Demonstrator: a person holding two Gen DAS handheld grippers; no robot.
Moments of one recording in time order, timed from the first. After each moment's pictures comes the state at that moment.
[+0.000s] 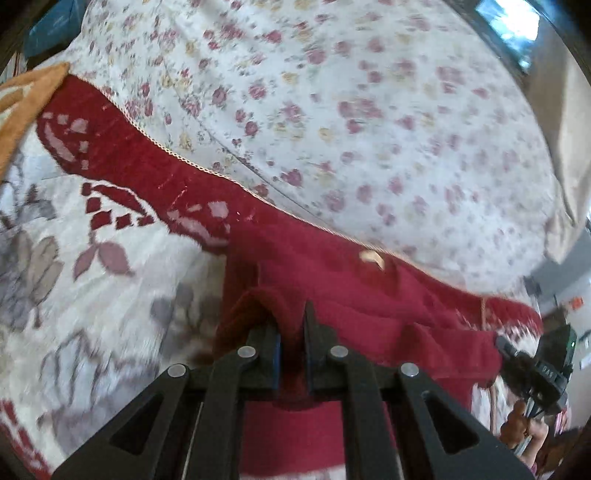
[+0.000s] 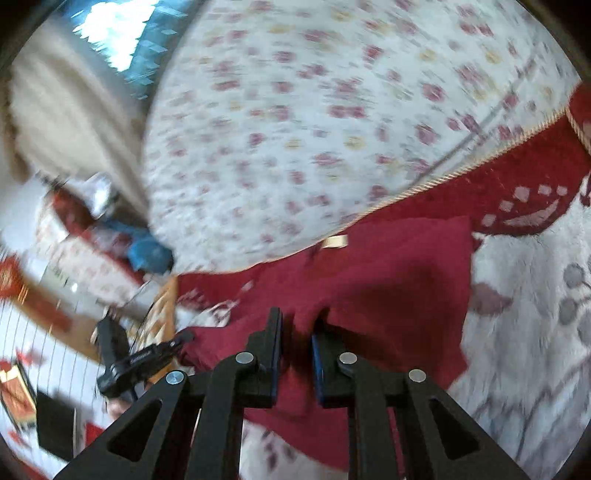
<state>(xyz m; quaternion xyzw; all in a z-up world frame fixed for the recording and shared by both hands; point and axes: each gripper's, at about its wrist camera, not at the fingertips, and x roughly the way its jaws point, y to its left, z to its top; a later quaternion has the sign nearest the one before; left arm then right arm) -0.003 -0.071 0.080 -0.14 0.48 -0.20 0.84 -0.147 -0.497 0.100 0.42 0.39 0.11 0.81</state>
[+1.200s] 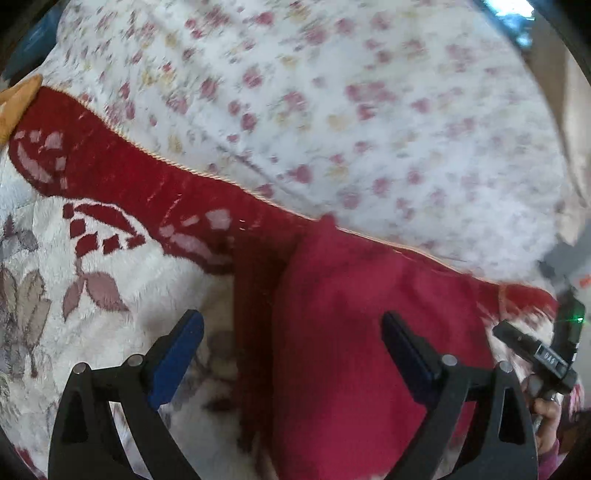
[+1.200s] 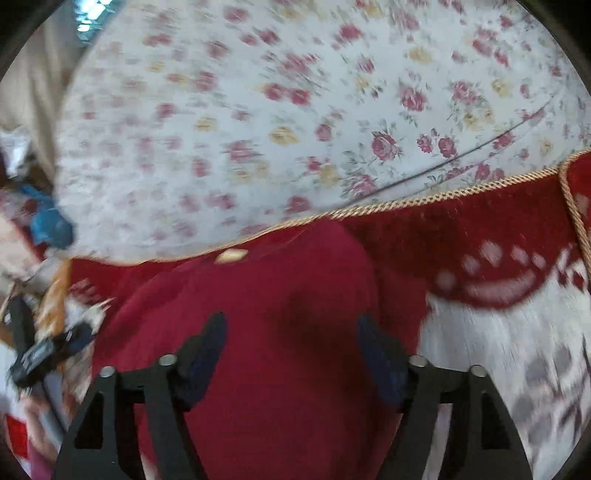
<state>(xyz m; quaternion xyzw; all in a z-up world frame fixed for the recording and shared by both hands) 0.015 -0.070 0.072 -0.09 0.49 -0.23 0.84 -0.122 -0.490 0.089 0.26 0.45 0.02 0.85</state>
